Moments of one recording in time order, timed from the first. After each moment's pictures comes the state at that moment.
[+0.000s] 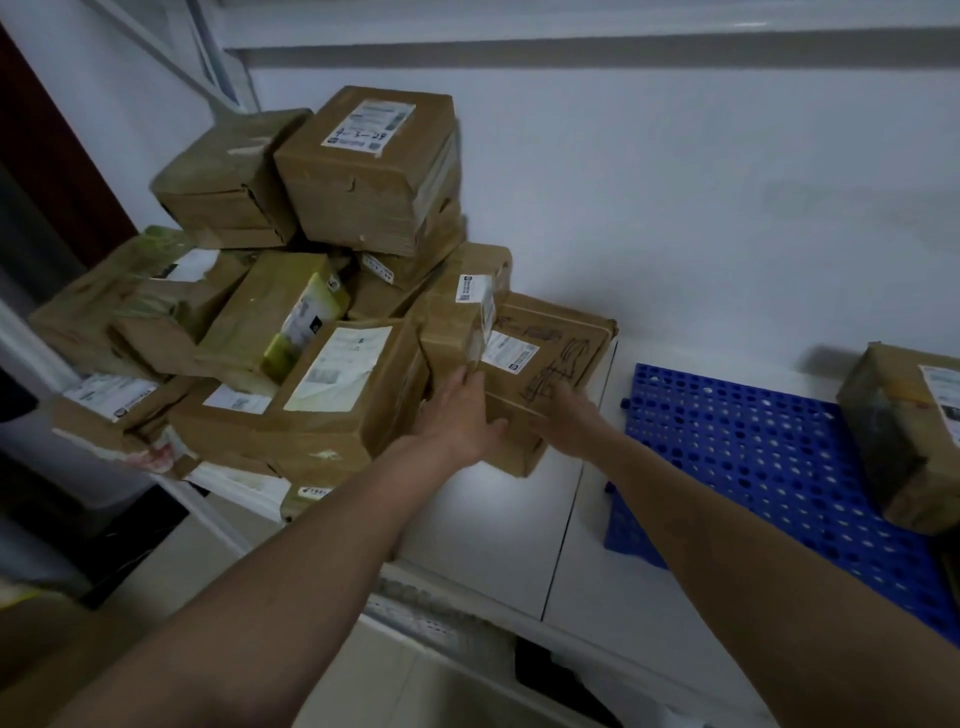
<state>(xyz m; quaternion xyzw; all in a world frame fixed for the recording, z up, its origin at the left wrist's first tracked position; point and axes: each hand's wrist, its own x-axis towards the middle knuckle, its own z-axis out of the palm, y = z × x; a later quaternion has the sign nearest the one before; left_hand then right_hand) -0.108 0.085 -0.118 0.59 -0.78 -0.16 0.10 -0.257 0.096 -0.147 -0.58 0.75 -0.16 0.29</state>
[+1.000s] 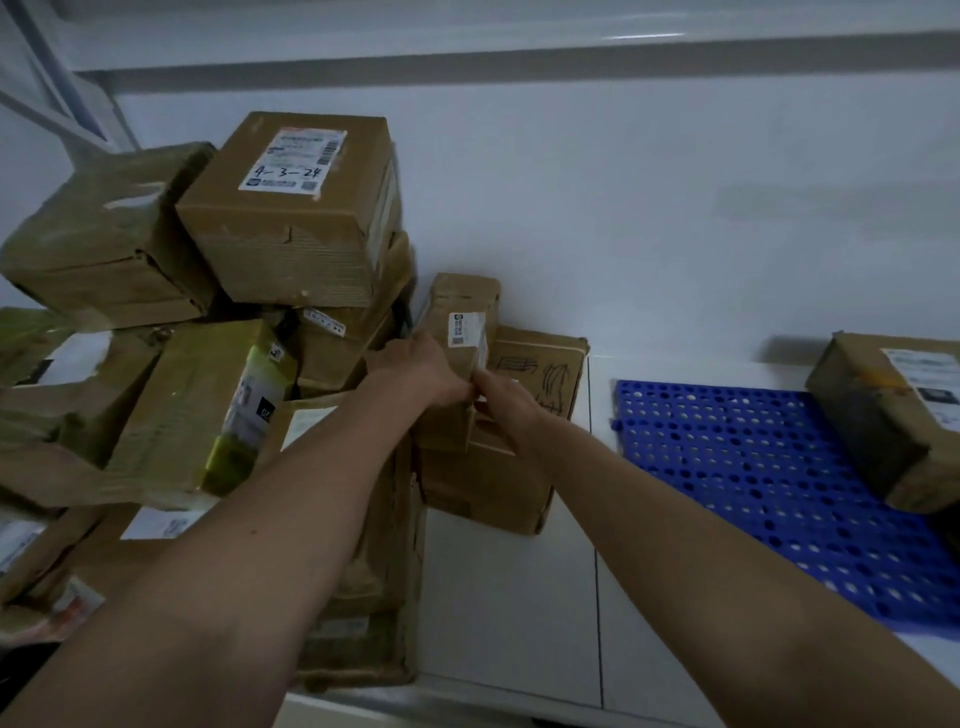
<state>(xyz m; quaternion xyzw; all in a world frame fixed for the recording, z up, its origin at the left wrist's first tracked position) -0.109 -0.053 -0.067 0.60 -0.80 -0.08 -0.05 -0.205 0.009 -0.118 -0.34 0.62 -0.46 0.54</state>
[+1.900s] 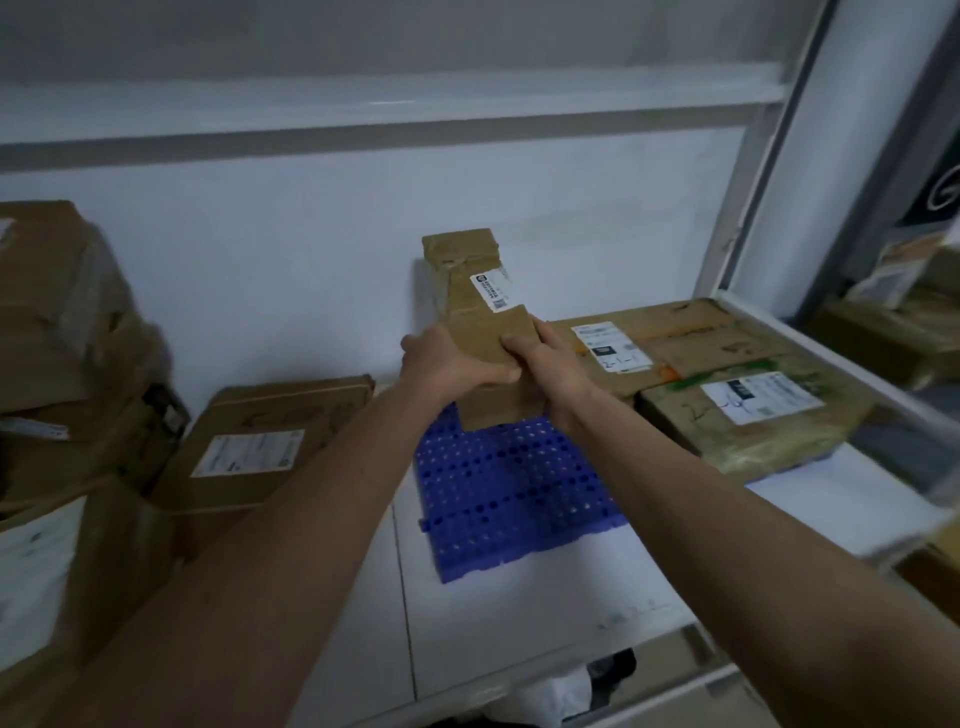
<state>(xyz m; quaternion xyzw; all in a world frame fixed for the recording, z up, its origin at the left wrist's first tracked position) -0.289 0.118 -0.025 0.34 -0.82 -0.44 0.15 -0.393 0.211 -0.061 -0.22 0.64 -0.68 0.28</state>
